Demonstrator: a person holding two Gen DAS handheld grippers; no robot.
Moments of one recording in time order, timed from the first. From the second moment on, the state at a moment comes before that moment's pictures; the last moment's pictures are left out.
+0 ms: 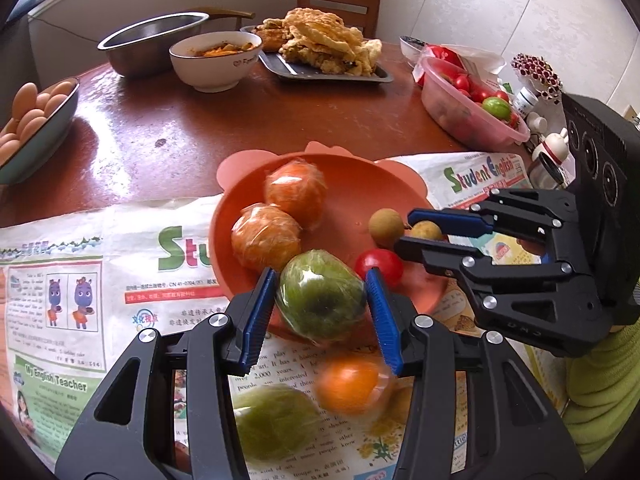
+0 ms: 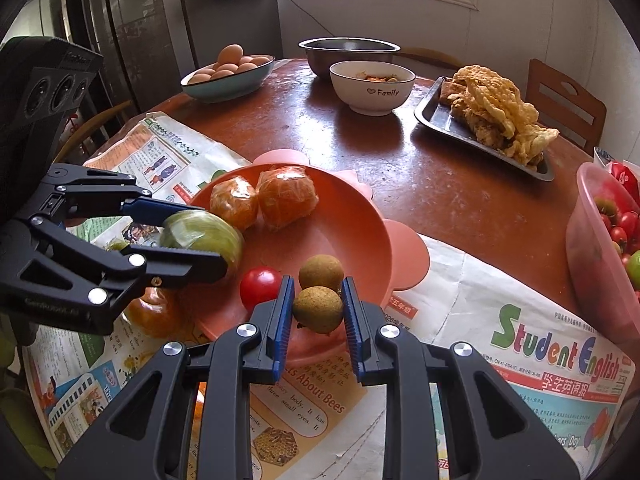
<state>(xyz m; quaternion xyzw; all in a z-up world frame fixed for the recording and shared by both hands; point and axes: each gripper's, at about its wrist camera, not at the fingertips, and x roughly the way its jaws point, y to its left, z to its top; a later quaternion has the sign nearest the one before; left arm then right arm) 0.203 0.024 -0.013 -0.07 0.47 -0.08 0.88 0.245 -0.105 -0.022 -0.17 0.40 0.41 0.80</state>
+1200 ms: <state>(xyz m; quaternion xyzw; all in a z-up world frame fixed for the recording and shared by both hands) 0.197 0.027 -0.007 -0.07 0.46 -0.08 0.88 0.236 -0.119 -0.006 -0.15 0.39 0.39 0.82</state>
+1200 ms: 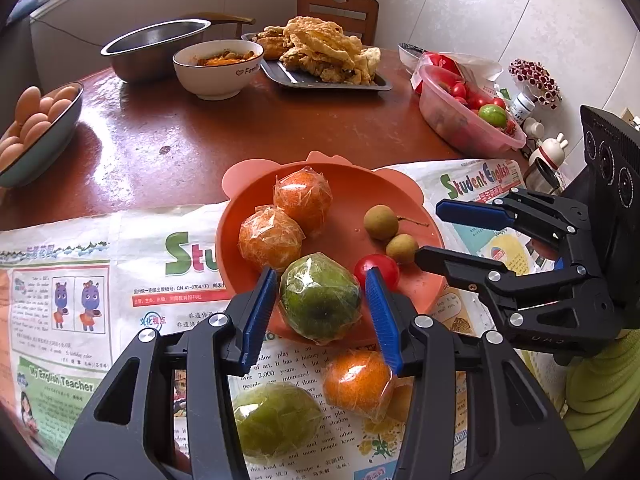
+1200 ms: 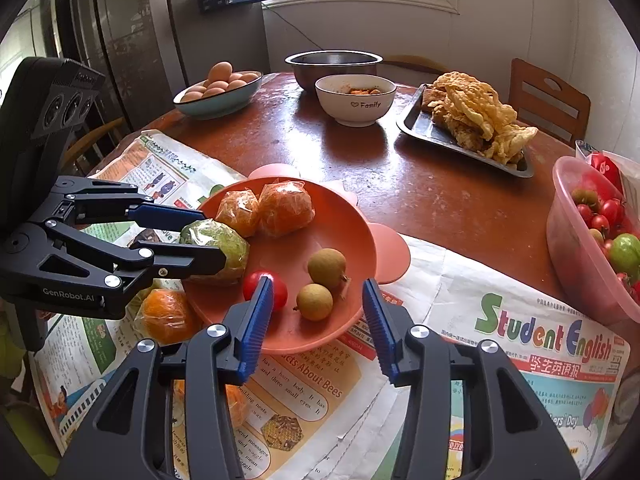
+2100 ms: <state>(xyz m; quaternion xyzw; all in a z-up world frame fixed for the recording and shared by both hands) 0.173 0.043 0.024 -0.09 0.42 -0.05 0.90 0.220 -0.126 0.023 -0.13 0.36 0.38 0.84</state>
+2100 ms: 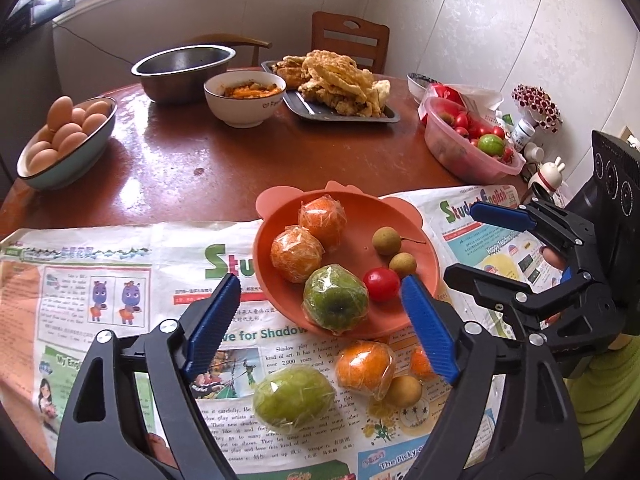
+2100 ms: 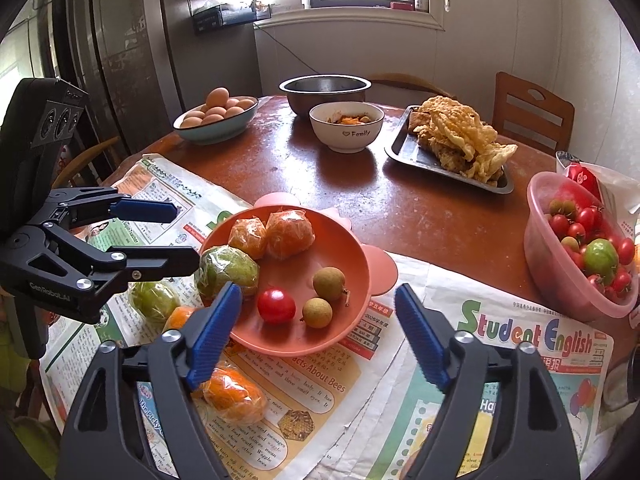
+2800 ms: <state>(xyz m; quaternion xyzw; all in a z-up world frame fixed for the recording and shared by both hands) 0.150 0.057 0.042 -0.08 0.40 -0.03 0.91 0.201 -0.133 0.037 -0.13 0.35 0.37 0.85</state>
